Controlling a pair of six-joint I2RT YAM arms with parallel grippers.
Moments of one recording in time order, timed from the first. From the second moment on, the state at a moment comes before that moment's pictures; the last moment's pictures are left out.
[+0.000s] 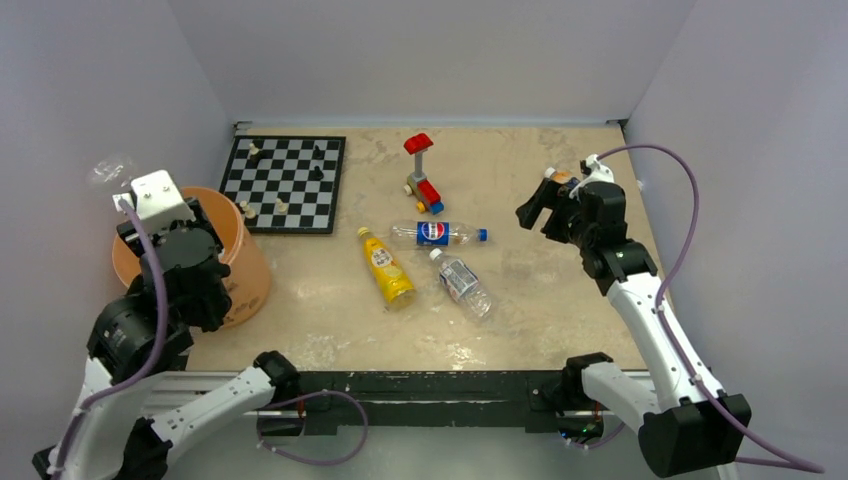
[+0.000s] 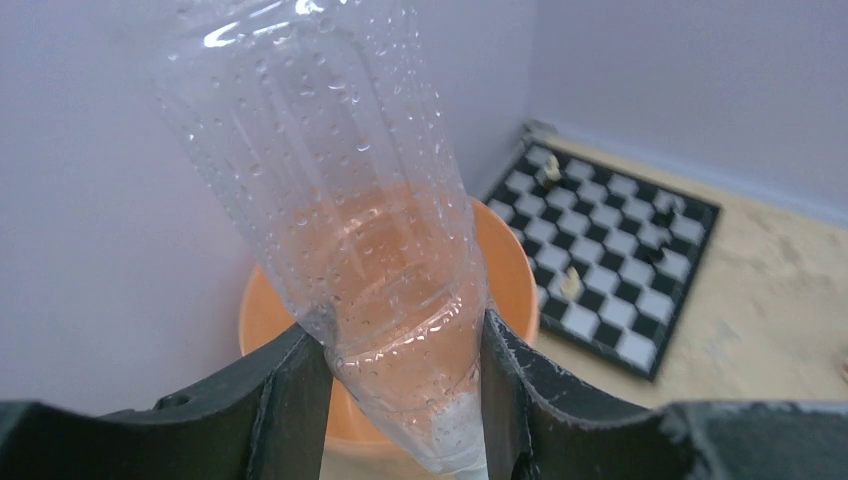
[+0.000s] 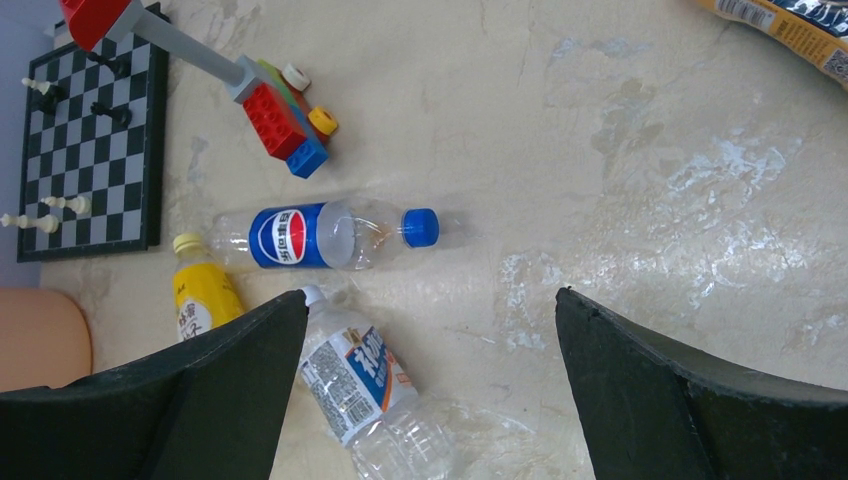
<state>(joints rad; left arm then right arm) -0.75 0.74 1.47 -1.12 -1.31 -0.30 0.17 0.97 0.89 -0.42 -0.04 0.49</state>
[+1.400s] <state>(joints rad) -0.24 1.00 1.41 -1.14 -0.92 -0.38 0.17 0.84 0.89 -0.49 -0.07 0.44</state>
